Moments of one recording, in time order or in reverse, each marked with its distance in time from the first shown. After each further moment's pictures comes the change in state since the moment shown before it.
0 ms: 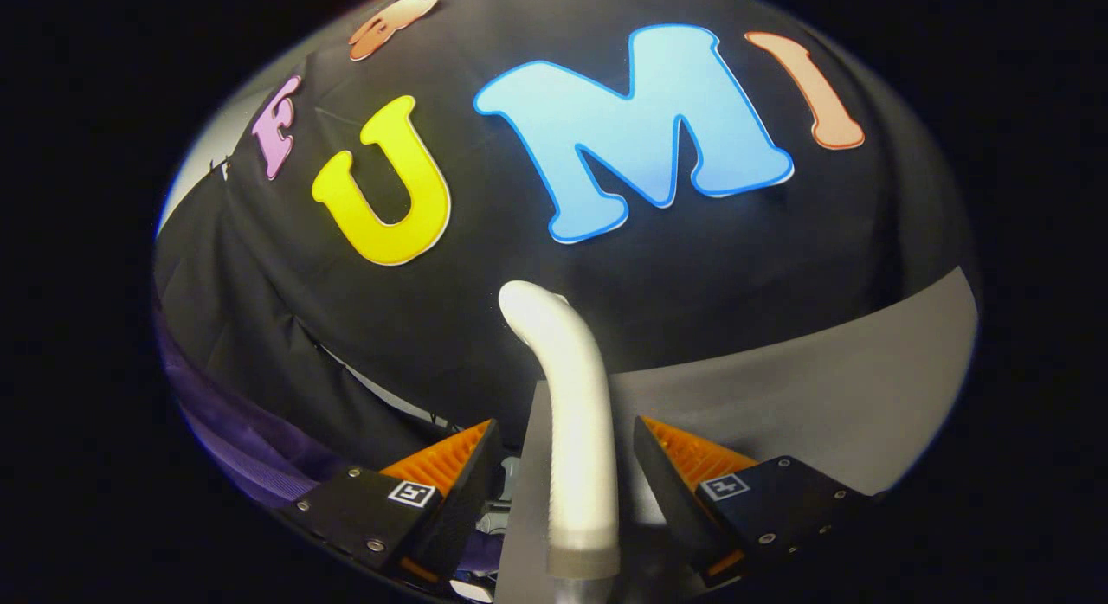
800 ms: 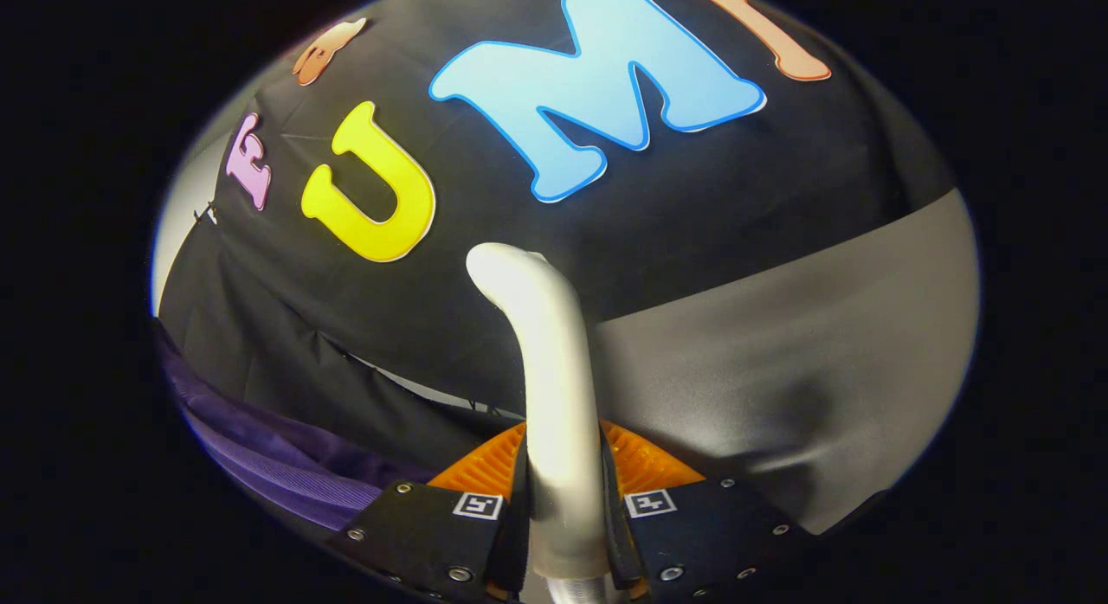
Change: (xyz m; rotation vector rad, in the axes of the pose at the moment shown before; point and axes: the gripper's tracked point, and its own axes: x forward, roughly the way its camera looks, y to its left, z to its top) arm -0.004 -0.007 -0.020 0.113 0.042 0.062
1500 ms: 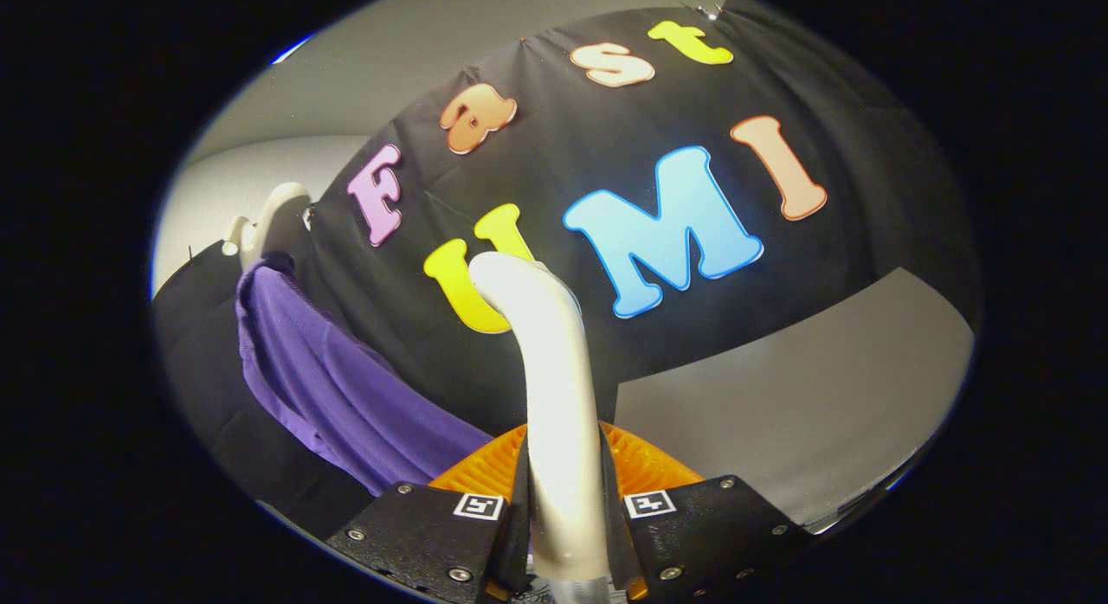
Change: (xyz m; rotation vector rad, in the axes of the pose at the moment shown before) arm -0.198 0.109 -0.047 -0.187 -0.492 0.131
